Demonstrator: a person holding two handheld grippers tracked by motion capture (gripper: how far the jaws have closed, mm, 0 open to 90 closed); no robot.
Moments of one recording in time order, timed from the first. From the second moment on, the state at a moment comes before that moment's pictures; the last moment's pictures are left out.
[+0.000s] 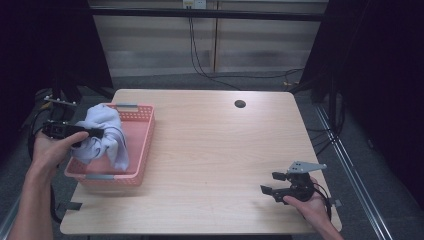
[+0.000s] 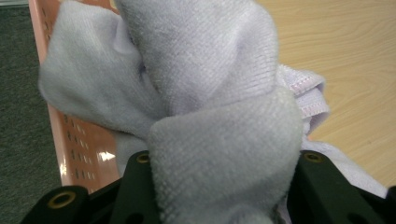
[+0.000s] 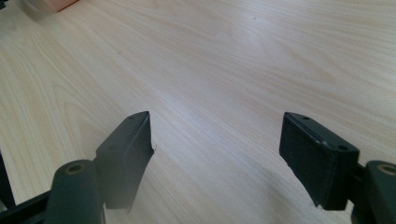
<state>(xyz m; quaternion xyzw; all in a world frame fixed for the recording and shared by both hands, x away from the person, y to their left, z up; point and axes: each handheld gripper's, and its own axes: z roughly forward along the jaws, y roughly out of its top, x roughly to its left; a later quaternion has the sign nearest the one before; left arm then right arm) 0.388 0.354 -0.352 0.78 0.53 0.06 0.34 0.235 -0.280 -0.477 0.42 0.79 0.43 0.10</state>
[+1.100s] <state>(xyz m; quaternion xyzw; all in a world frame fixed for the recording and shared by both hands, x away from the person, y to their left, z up) 0.371 0.339 -0.276 0.76 0.48 0.10 0.41 0.233 -0.284 -0.474 0.42 0.79 0.45 0.09</state>
